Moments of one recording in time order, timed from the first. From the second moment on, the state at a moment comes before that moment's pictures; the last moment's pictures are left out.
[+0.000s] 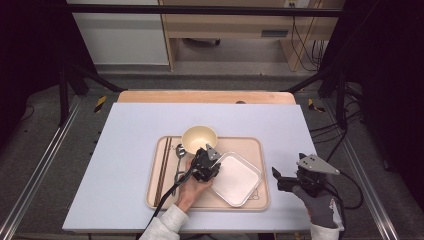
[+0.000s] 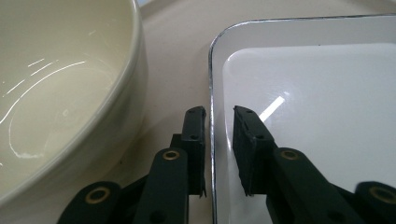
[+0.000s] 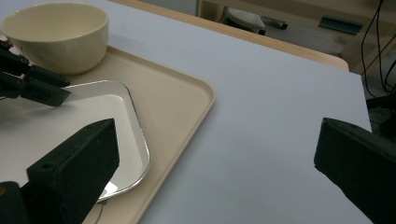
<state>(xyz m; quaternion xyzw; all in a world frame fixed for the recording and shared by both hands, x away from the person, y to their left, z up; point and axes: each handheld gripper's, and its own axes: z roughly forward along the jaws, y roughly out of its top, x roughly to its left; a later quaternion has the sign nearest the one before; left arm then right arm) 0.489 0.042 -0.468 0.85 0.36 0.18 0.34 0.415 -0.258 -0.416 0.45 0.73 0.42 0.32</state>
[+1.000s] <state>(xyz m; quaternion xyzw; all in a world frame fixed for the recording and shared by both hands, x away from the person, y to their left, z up) 0.449 0.149 -0.416 0.79 0.36 0.21 0.45 0.416 -0.258 -0.416 0.44 0.73 0.42 0.32</state>
